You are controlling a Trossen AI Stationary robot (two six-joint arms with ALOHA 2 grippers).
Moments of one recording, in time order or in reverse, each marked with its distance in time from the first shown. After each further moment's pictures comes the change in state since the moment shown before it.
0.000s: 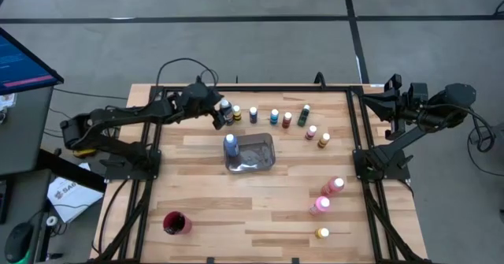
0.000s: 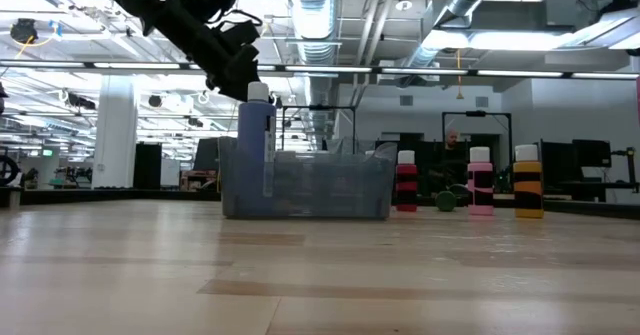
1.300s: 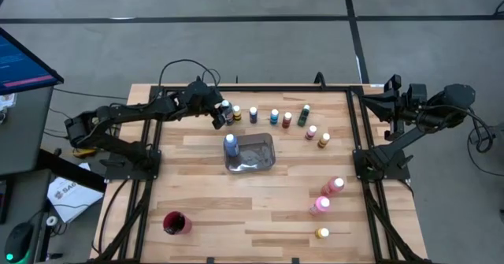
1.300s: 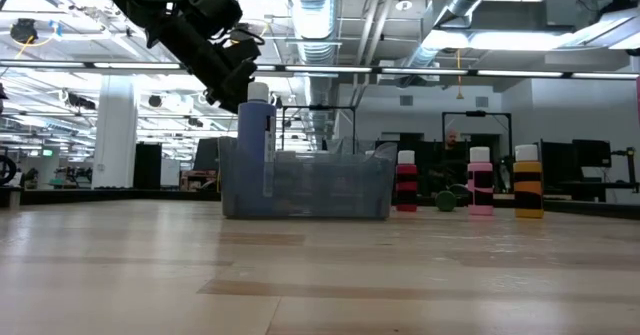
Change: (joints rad) left arm 0.058 0.060 0.000 -0.023 0.097 -0.004; right arm 0.000 0.000 0.000 -0.019 0.000 0.000
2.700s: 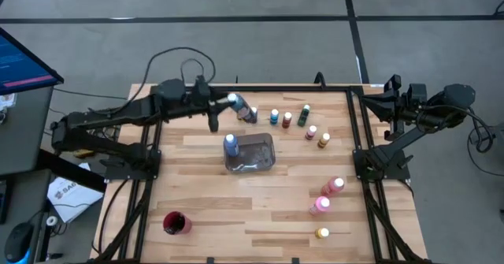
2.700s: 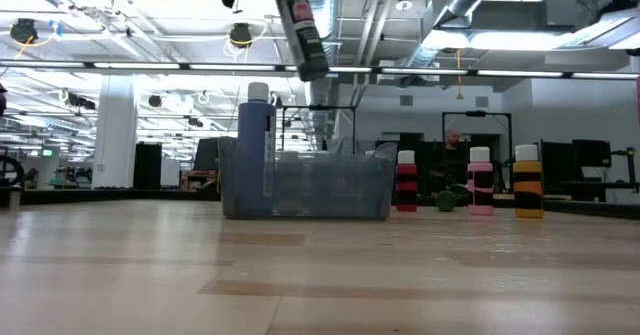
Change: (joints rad) left arm -0.299 -0.205 0.247 -0.004 -0.029 -0.114; right arm 0.000 0.000 0.000 -0.001 0.000 0.000
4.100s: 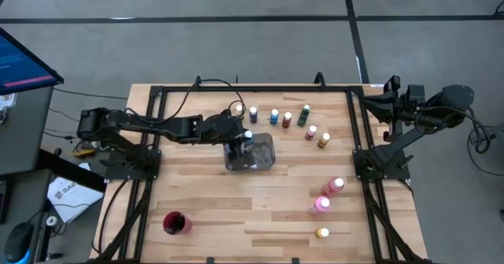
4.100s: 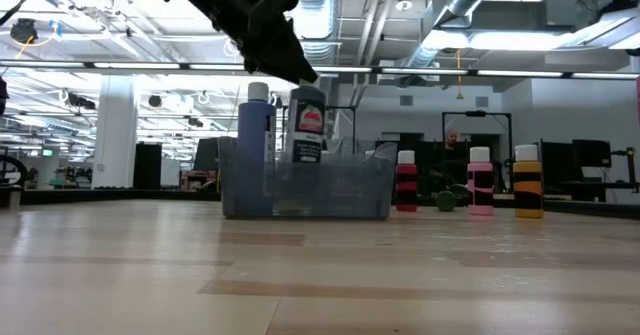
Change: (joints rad) left arm -0.158 0.328 -0.060 -0.033 -0.137 -0.047; right arm 0.000 0.000 0.000 -0.030 0.000 0.003
